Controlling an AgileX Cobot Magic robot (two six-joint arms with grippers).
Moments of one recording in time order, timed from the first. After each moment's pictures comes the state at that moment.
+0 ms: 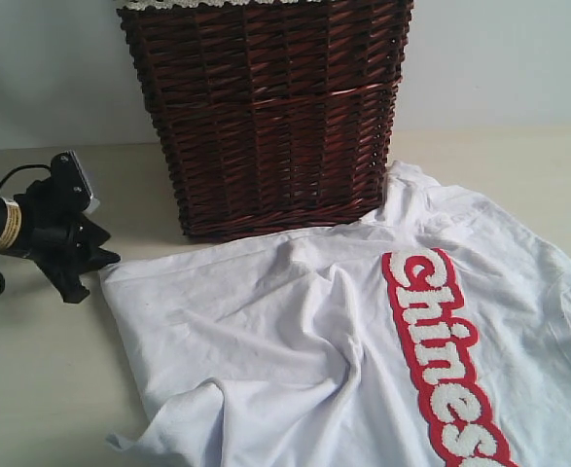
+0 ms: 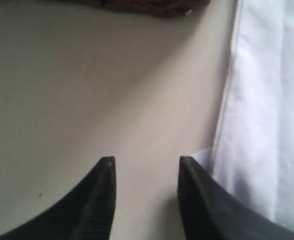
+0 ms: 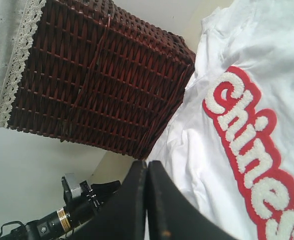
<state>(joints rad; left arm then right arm) 0.00 2.11 -1.08 1.65 -0.47 -0.63 0.28 0.01 -0.01 0.23 0.31 0.90</state>
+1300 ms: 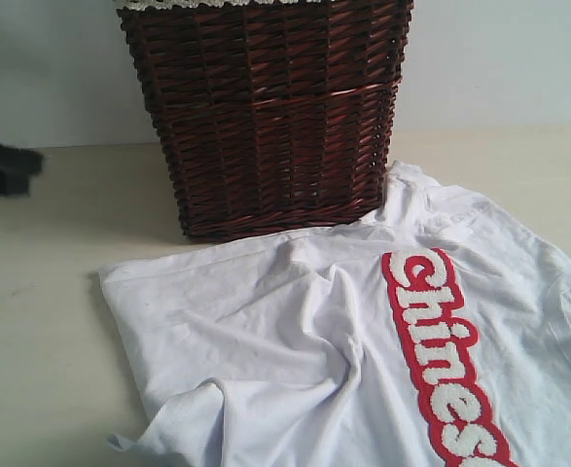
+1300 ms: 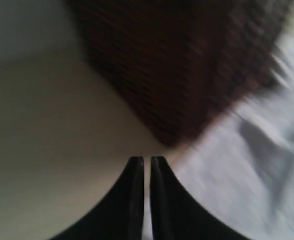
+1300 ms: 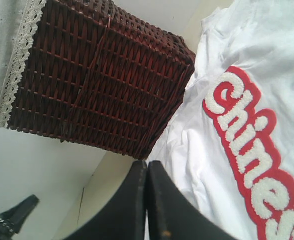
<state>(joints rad) 0.02 1.39 -0.73 1.49 -0.44 -1.32 0.28 0.01 -0.01 0.23 0.31 0.90</state>
